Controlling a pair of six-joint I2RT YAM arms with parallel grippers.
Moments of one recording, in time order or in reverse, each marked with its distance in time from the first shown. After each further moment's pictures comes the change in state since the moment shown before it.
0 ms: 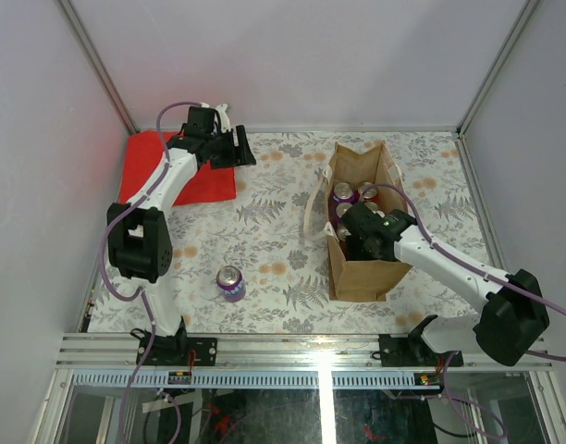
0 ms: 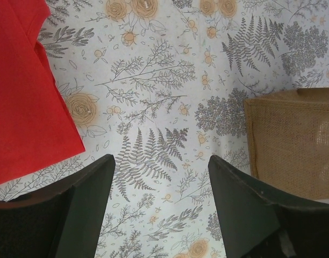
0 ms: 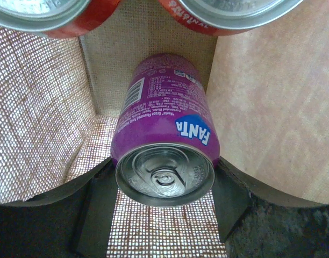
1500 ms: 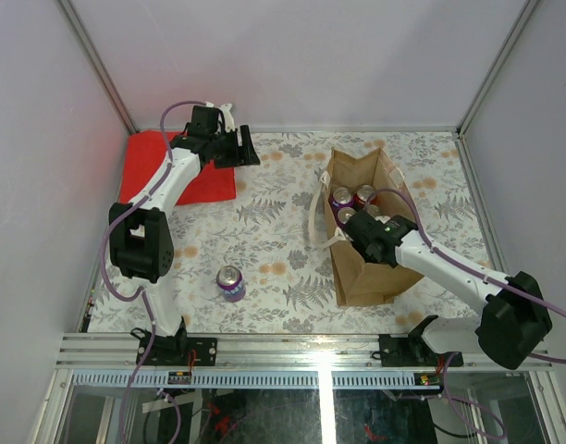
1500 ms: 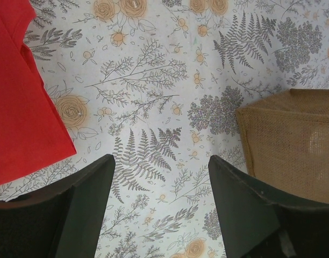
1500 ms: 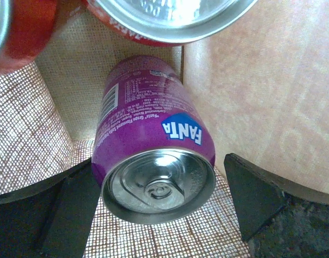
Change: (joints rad) left arm -0.023 0.003 0.010 0.000 0.004 0.001; right arm -0.010 -0.031 -0.089 -0.008 0.099 0.009
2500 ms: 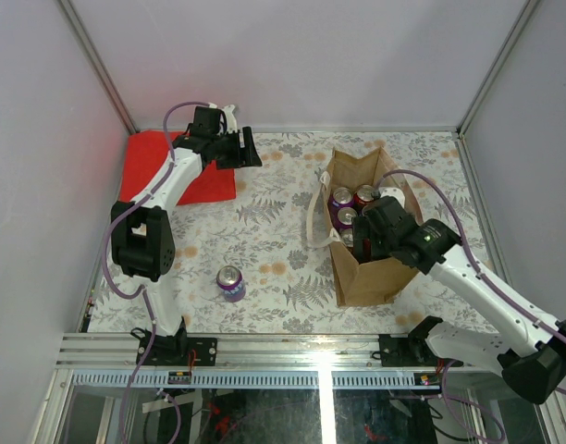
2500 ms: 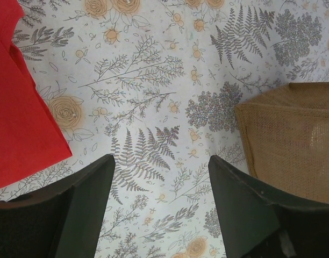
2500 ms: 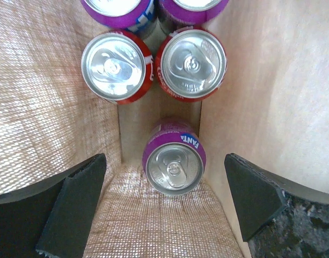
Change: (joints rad) left arm -0.006 0.016 0.006 0.000 0.019 0.023; right arm 0.000 -0.224 0.122 0.098 0.061 -0.135
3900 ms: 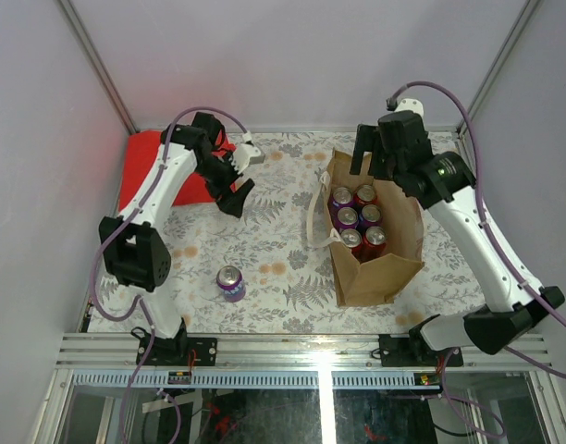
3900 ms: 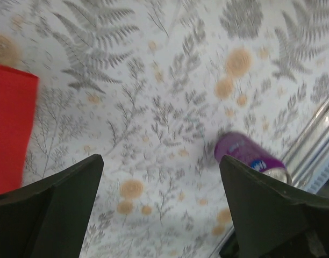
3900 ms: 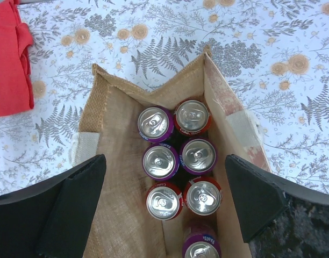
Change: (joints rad) left arm -0.029 -0.071 0.143 -0.748 0.150 0.981; right arm -0.150 0.297 0.635 0.082 0.081 -0.103
